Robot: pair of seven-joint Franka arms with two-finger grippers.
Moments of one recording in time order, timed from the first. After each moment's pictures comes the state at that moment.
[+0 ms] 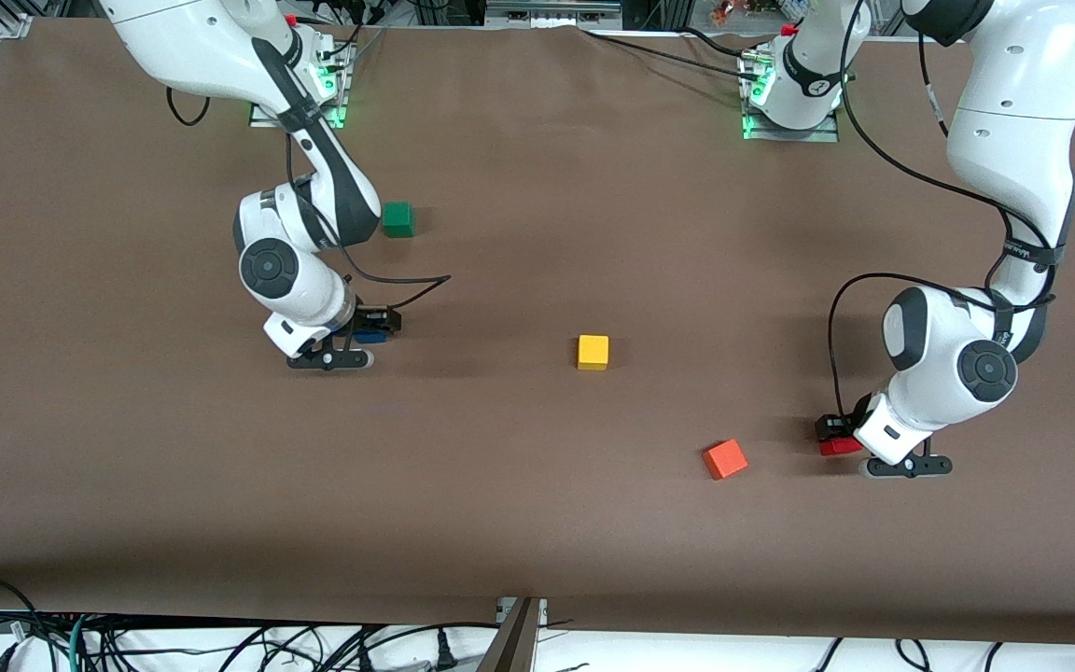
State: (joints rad) left arm 0.09 0.73 -0.11 -1.63 0.05 2.42 -0.08; right arm 0.35 0.48 0.03 -2.01 0.07 2.40 0.31
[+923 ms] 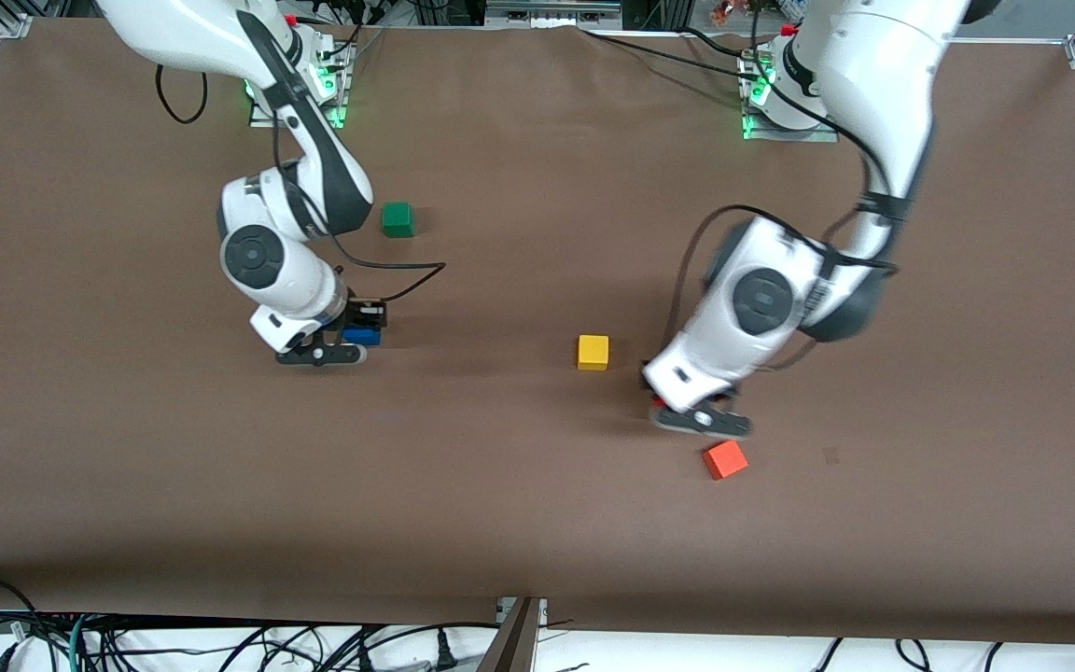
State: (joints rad) left arm -0.36 0.65 -0.15 -1.49 0.05 2.20 -0.37; right arm 0.35 0.40 0.01 -1.90 0.07 2.20 0.29
